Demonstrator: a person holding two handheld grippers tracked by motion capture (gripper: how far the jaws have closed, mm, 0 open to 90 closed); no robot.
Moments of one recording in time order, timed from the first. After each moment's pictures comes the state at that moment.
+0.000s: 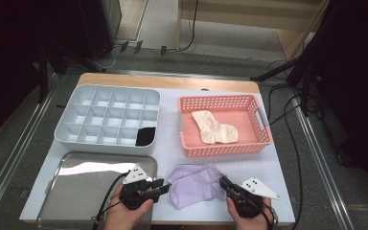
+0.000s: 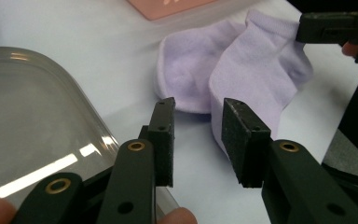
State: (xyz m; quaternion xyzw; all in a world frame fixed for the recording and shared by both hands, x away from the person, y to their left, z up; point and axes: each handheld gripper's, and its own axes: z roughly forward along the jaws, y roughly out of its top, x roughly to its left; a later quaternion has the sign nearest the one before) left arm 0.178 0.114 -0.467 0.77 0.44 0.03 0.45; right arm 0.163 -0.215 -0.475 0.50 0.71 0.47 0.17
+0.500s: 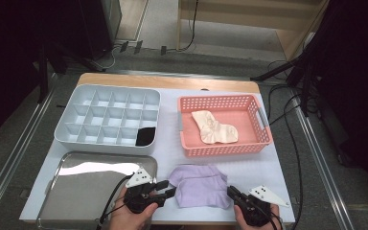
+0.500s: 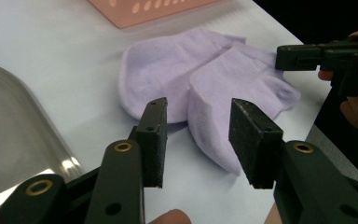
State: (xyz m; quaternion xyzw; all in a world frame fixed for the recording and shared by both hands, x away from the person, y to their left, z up) left arm 0.170 0.098 -0.464 0.77 0.43 0.01 0.47; right arm 0.146 -0.235 -0.485 0.54 0.69 0.45 0.15
